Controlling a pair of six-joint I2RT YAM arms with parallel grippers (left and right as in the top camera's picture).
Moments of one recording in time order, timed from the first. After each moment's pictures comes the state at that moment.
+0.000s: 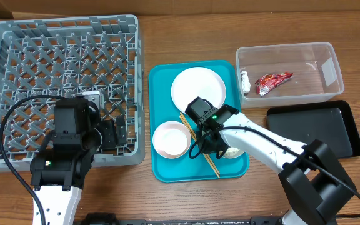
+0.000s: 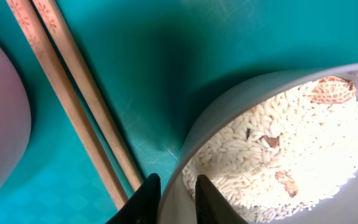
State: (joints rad) left arm -0.03 0.98 0.98 -0.92 0.01 -0.13; right arm 0.72 1.79 1.13 -0.88 0.05 0.51
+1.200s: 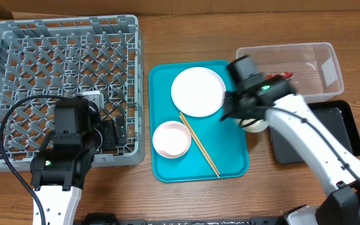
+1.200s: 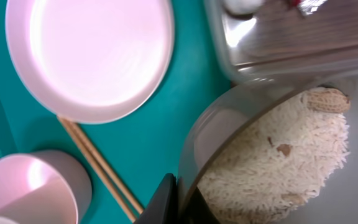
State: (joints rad) left arm -0.03 0.98 0.98 -0.92 0.01 -0.13; right arm 0.38 1.60 1.34 -1.01 -0.02 0.53
